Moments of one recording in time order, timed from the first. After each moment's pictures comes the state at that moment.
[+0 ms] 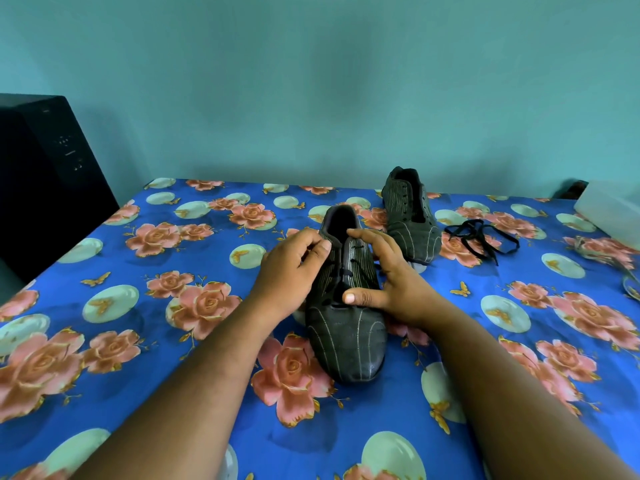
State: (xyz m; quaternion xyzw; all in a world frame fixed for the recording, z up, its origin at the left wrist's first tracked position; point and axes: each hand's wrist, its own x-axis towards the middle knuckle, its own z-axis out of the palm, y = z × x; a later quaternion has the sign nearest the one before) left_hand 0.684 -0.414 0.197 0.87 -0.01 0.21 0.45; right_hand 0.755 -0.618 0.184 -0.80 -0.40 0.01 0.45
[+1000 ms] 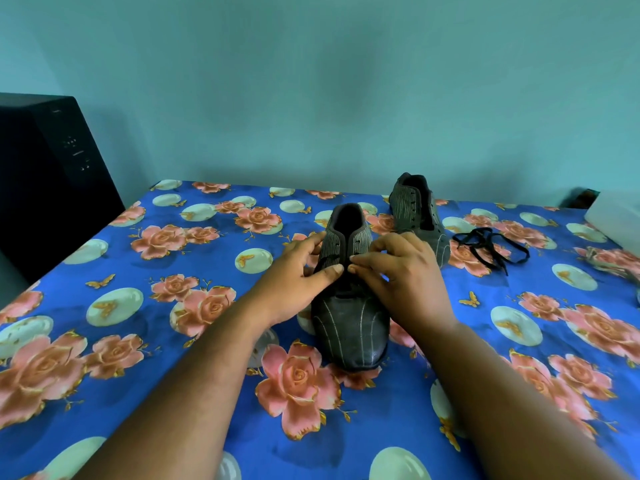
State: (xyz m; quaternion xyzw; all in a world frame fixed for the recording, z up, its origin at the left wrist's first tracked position) left_hand 0.684 -0.400 0.200 0.87 0.01 0.09 0.48; right_hand 0.754 -0.602 0.192 -0.80 -0.40 -0.38 0.24
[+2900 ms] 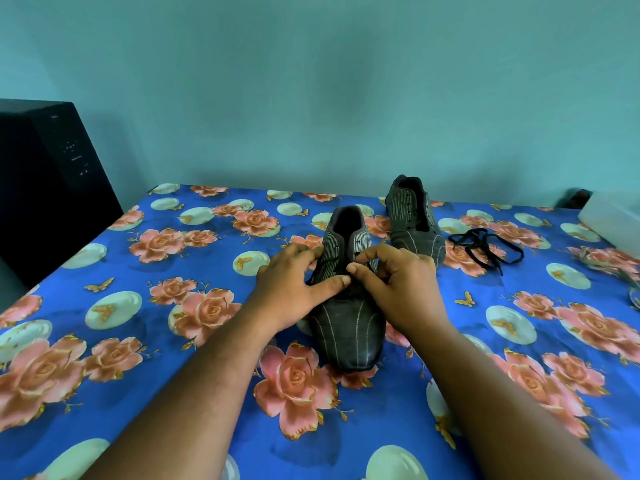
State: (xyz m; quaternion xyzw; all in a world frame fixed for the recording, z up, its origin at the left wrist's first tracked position) left_hand 0.689 -0.403 0.188 0.93 0.03 0.14 0.33; right_hand 0.733 -0.601 0.199 -0.86 -0.27 -0.22 0.37
